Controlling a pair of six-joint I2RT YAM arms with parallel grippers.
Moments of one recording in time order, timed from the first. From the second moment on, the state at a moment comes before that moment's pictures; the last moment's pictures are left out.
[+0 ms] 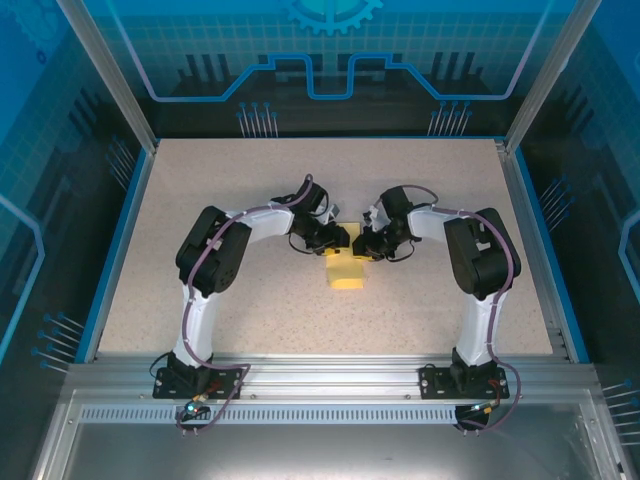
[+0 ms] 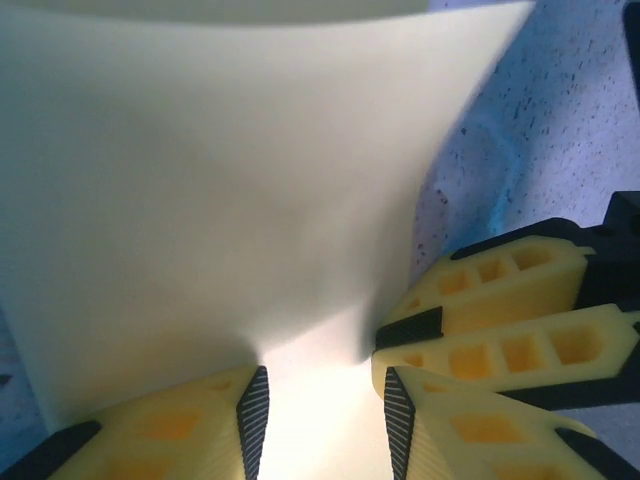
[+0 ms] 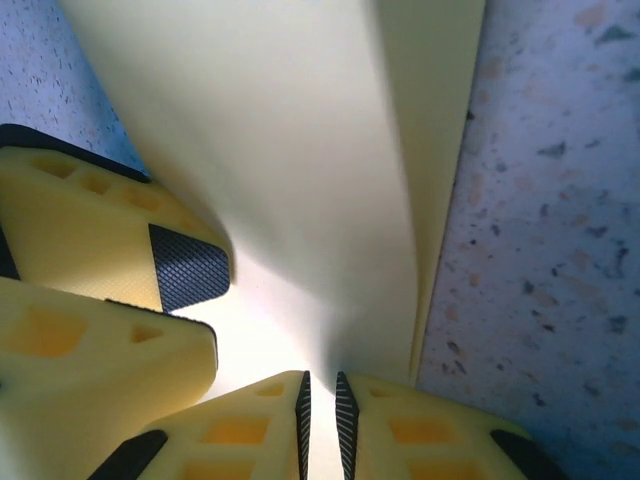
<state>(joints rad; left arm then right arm) -0.49 2.14 1.43 -0.41 0.61 -0.63 0.33 1.99 1.16 -0.46 -0.64 0.39</state>
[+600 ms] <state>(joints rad) -0.36 2.11 1.41 -0.45 0.59 -0.57 0.33 1.99 1.17 -0.48 -0.61 0.37</state>
